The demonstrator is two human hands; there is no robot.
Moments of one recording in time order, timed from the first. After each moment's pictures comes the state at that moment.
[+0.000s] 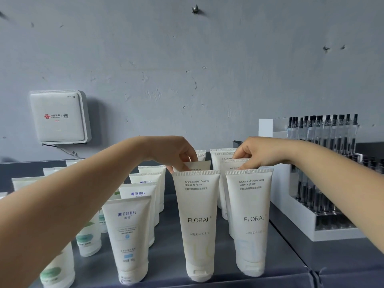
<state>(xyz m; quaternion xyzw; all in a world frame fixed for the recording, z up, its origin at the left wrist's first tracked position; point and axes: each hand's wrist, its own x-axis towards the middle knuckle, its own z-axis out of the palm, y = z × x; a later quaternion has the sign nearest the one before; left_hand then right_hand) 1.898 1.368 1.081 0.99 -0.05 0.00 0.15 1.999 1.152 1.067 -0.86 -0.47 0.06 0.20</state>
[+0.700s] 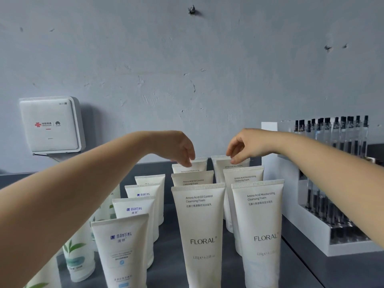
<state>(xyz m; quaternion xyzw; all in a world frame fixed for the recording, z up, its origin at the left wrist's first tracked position) 1.935 1.383 1.105 1.00 -0.02 0.02 0.06 2.037 1.184 1.089 -0.89 -0.42 -0.02 0.15</state>
